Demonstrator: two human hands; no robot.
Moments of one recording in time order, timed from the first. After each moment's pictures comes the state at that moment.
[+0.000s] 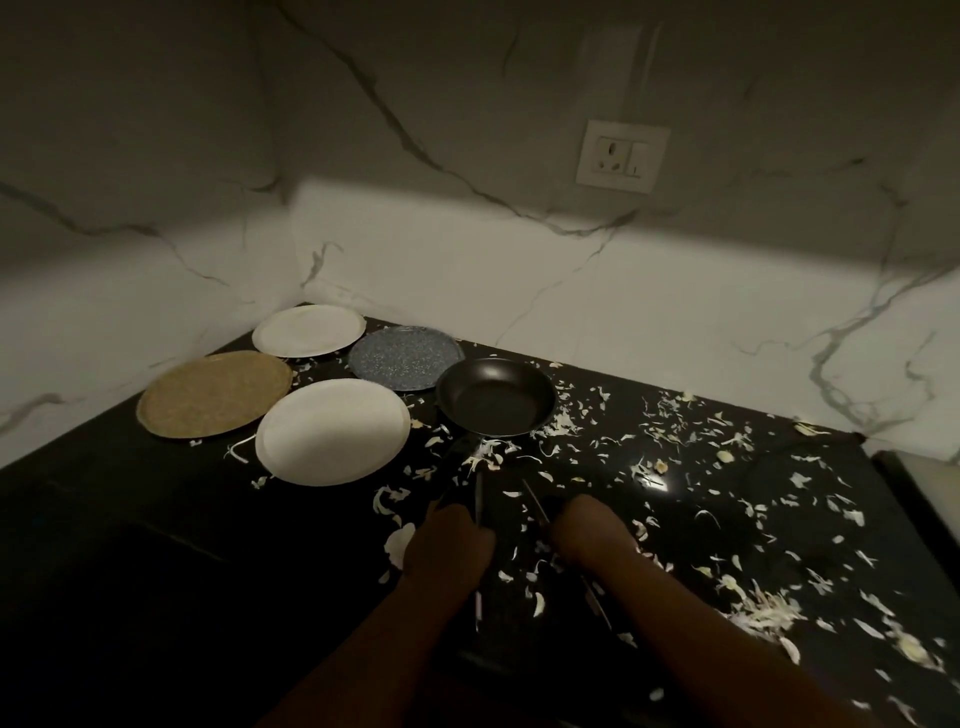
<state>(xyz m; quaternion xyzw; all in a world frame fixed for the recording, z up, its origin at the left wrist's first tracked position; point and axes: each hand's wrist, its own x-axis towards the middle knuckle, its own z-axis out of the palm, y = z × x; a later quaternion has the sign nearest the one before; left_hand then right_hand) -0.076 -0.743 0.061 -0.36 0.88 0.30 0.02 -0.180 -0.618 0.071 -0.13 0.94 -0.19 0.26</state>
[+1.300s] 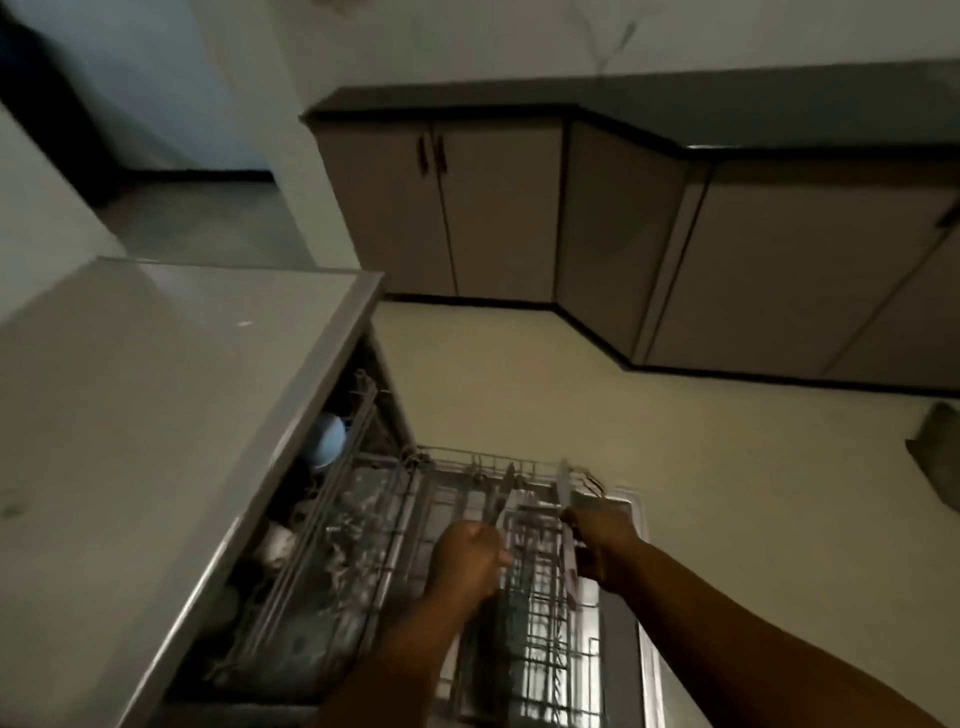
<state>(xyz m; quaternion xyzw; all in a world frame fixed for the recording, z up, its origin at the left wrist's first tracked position) 0.087 0.048 -0.047 0.20 0.77 0.36 0.48 0.220 0.135 -0.070 0.66 0.30 -0.67 -0.17</state>
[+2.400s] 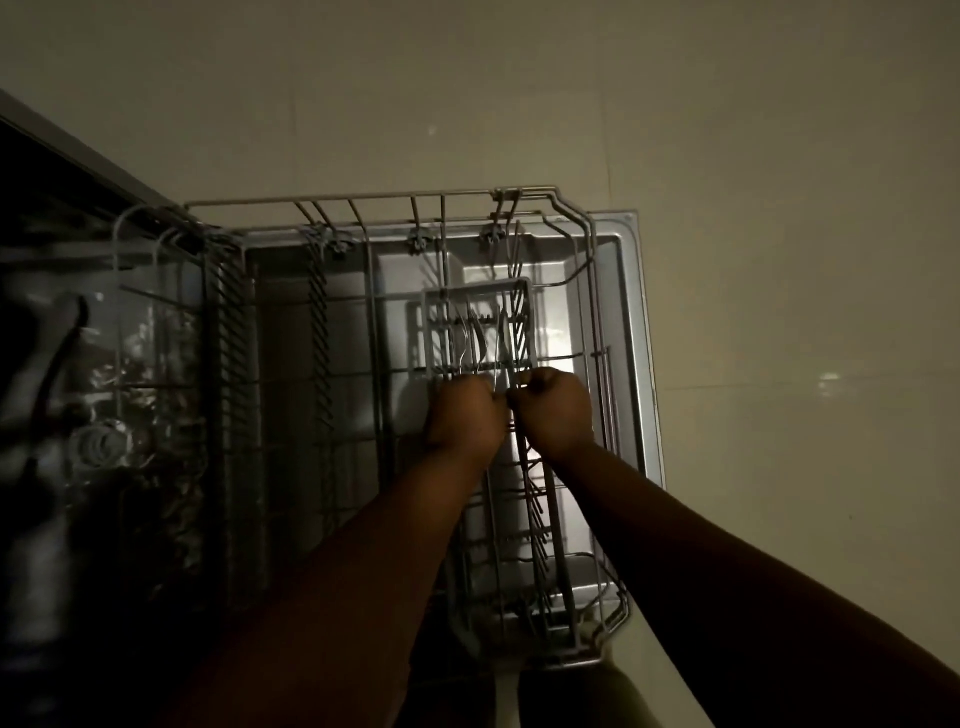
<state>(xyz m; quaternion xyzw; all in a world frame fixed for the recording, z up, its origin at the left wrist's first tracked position) 0.105 0.199 -0.471 0.47 0.77 -0.01 0.43 0.201 0.205 -0.490 0.76 0.45 -0.47 -0.08</state>
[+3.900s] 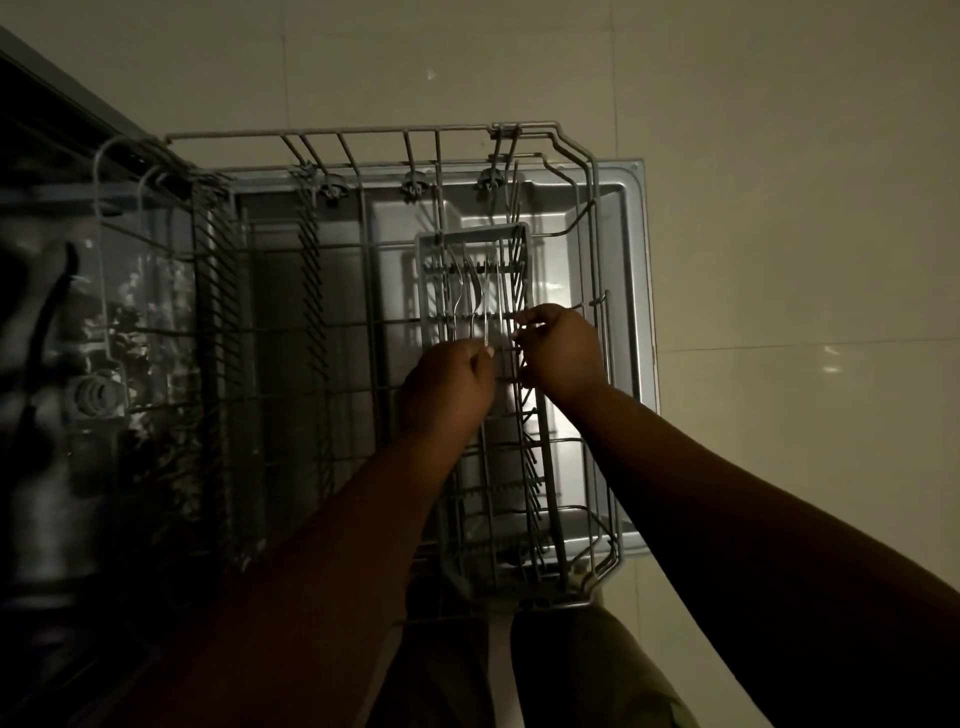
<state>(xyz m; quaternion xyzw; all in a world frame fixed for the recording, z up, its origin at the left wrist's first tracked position) 0.096 0.160 -0.473 0.52 0.77 0.08 0.38 0.216 0.208 -0.493 0.73 0.47 -0.49 -0.10</state>
